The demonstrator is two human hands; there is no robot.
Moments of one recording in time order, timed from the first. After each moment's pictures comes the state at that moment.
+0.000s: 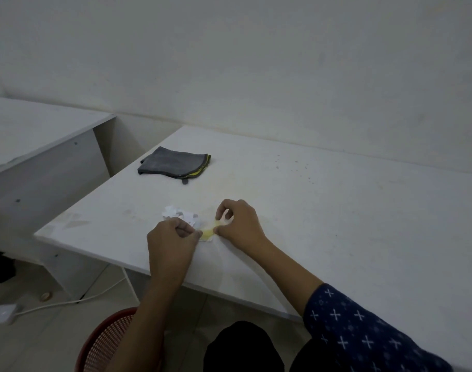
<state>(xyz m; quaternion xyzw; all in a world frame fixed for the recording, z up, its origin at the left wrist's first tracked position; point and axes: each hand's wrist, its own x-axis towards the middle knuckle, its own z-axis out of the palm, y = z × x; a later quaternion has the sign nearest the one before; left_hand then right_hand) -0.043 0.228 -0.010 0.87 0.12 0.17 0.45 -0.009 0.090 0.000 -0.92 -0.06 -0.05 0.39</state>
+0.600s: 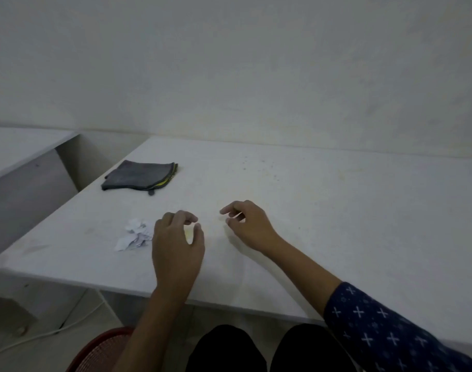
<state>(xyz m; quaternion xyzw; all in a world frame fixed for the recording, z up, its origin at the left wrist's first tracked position) -0.057 0.159 0.001 0.89 -0.02 0.27 0.37 -0.027 0.006 0.003 -0.89 -0.04 -0.08 0.45</state>
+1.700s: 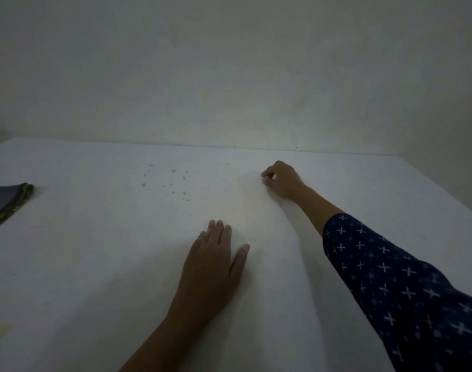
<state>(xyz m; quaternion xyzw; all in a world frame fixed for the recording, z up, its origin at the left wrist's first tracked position) 0.015 -0.080 -0.041 0.93 -0.29 0.10 0.23 0.131 -0.333 -0.007 -0.97 0.11 -0.11 0.19</state>
